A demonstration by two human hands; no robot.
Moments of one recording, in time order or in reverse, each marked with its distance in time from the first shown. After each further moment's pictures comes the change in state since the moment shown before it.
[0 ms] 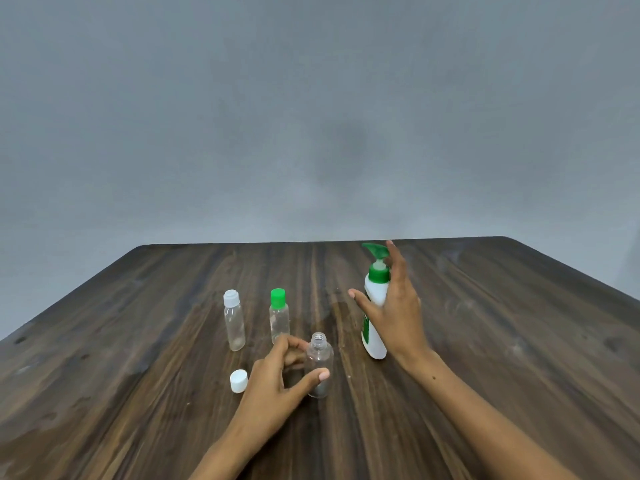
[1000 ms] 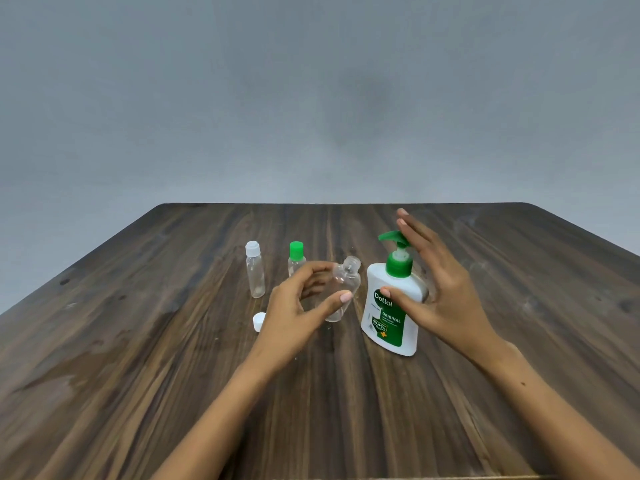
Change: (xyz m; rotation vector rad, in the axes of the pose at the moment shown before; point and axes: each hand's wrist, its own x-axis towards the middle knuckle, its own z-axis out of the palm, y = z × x) left_hand -0.002 0.040 -0.007 -0.130 0.075 0.102; right_hand -0.037 -0.035 -0.067 0.067 -0.254 -0.426
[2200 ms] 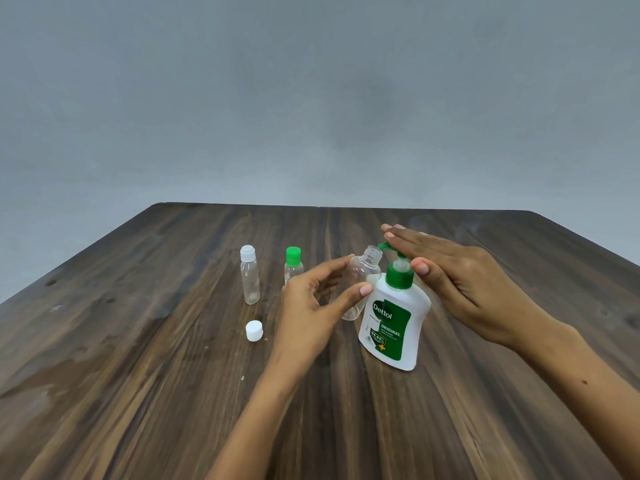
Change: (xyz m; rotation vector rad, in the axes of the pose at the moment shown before) left_hand 0.013 0.022 0.027 -0.205 0.086 -0.057; right_hand 0.028 0.001 -0.038 -0.152 -0.278 -0.072
